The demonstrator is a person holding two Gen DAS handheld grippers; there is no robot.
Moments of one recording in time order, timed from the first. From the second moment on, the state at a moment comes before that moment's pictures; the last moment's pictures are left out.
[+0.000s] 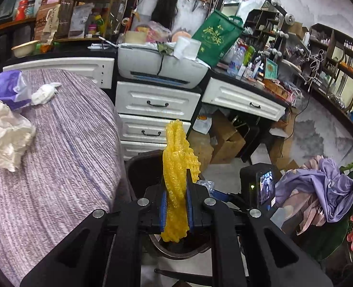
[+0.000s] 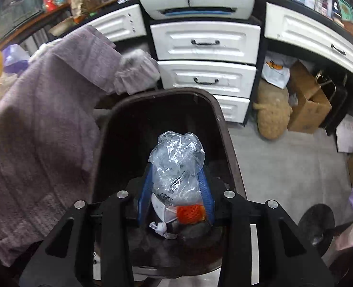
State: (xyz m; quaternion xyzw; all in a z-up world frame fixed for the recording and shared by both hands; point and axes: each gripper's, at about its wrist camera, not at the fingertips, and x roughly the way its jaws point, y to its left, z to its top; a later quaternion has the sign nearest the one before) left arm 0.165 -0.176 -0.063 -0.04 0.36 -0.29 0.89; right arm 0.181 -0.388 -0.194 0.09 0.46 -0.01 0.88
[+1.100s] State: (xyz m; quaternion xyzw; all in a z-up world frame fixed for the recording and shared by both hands) left arm 0.196 -0.262 -0.137 0.04 0.46 -0.31 0.83; right arm 0.105 -0.466 -0.124 0.13 0.36 -0.15 0.91
